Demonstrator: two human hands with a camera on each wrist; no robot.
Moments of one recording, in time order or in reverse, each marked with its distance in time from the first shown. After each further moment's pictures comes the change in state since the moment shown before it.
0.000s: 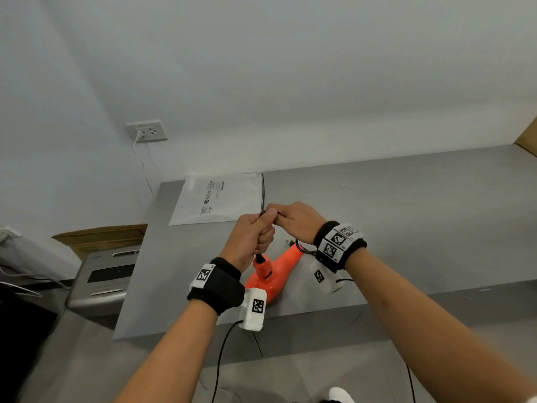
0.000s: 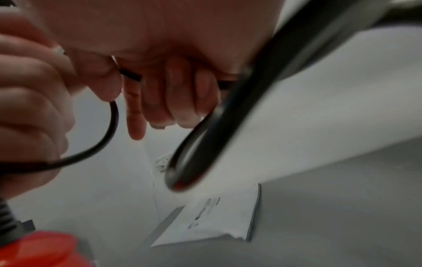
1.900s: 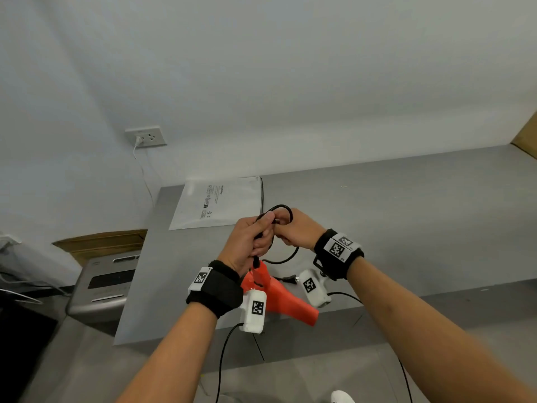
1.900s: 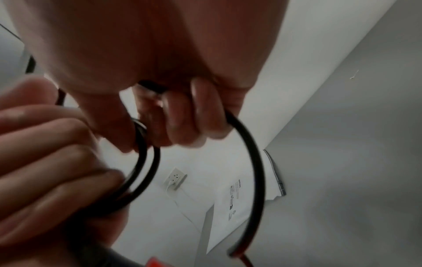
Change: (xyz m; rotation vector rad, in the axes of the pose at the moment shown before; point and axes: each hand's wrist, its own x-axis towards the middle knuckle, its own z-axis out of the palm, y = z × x) left_hand -0.001 0.002 0.000 -0.160 -0.086 0.024; right_hand -0.002 0.003 0.014 0.633 -0.022 0.105
